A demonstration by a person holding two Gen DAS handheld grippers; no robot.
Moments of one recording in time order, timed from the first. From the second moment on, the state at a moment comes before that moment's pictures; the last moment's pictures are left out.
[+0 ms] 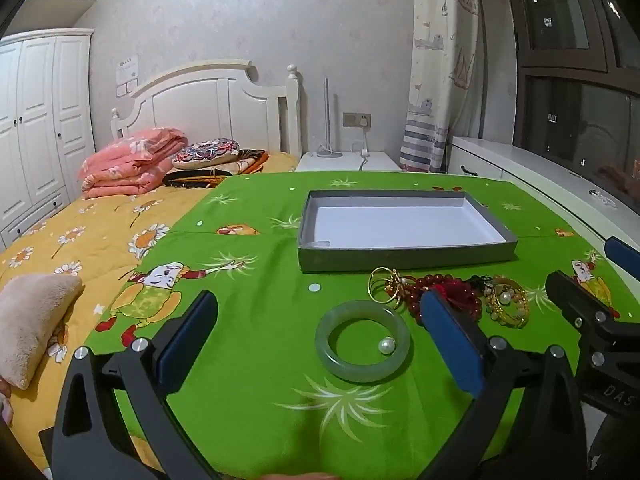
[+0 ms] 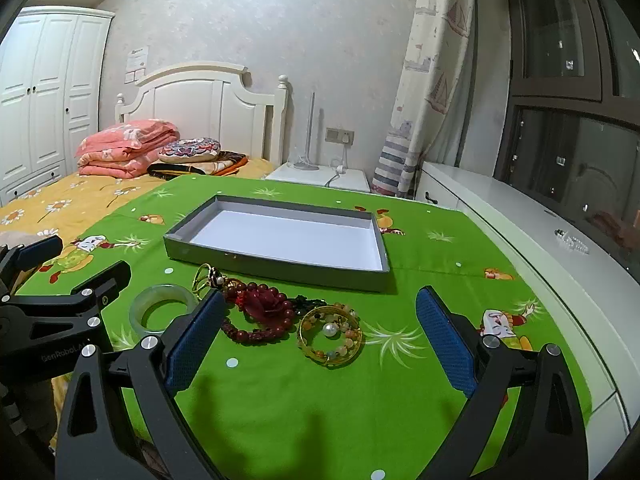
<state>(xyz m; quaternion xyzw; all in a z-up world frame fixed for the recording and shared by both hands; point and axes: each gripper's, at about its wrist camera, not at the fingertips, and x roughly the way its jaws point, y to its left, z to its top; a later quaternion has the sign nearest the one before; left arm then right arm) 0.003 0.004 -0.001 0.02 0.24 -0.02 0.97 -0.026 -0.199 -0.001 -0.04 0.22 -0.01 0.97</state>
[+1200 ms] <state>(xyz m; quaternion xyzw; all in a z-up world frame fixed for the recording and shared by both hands) 0.000 0.005 -0.011 0.02 0.25 -0.02 0.97 -0.033 -0.198 -0.002 -0.05 0.22 -0.01 0.97</state>
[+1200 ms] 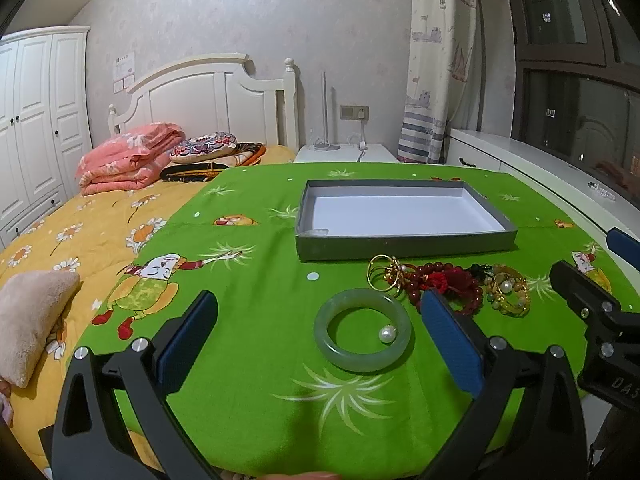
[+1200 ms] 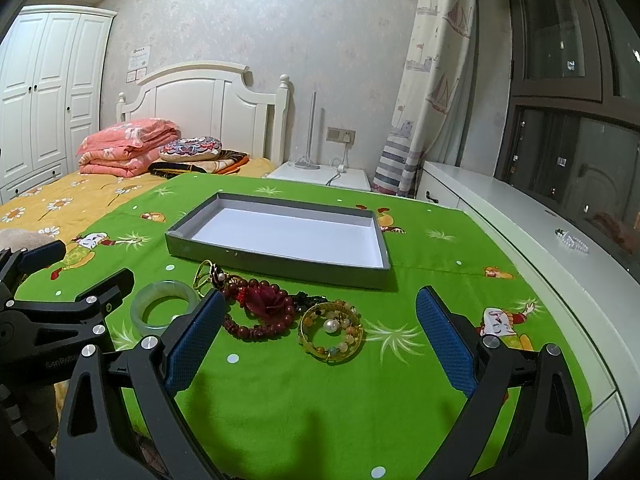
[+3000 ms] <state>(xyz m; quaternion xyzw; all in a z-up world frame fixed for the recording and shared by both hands) 0.070 0.008 -0.060 0.04 0.37 -0.05 0.93 -0.004 -0.231 -0.050 0.02 0.29 -0.01 0.96</state>
